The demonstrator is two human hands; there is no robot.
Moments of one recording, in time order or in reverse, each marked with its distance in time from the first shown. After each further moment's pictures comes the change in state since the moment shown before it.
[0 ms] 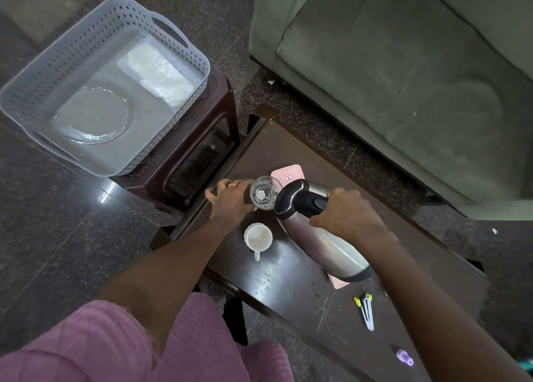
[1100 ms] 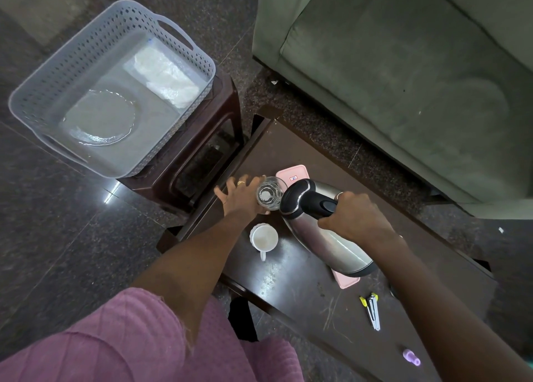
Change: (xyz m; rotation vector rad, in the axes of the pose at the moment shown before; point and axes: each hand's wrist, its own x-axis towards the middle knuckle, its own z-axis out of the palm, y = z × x) left_hand 0.010 0.016 0.003 0.131 -0.083 -0.054; right_hand 0.006 0.011 0.011 0.014 0.041 -0.010
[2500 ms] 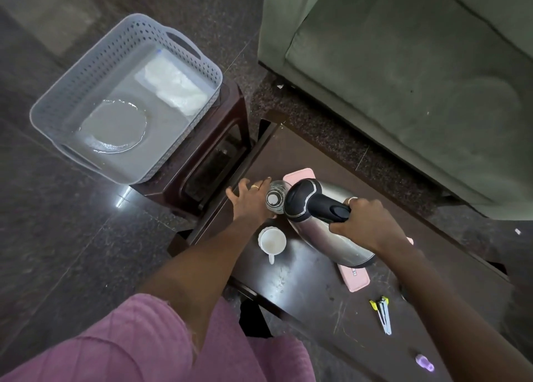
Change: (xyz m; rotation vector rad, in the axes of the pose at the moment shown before) left_hand -0.004 0.001 -0.001 0.054 0.043 0.088; right_hand 0.005 0.021 0.008 0.043 0.073 -0.151
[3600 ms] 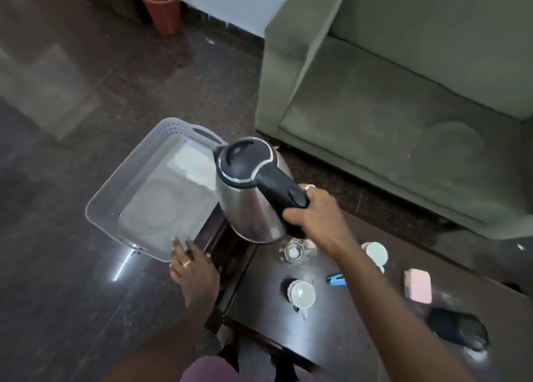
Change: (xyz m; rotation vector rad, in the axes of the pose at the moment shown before) left_hand -0.051 -0.141 -0.085 -0.173 0.391 -0.366; right_hand -0.023 -0.188 -0.083 0.720 0.257 -0.208
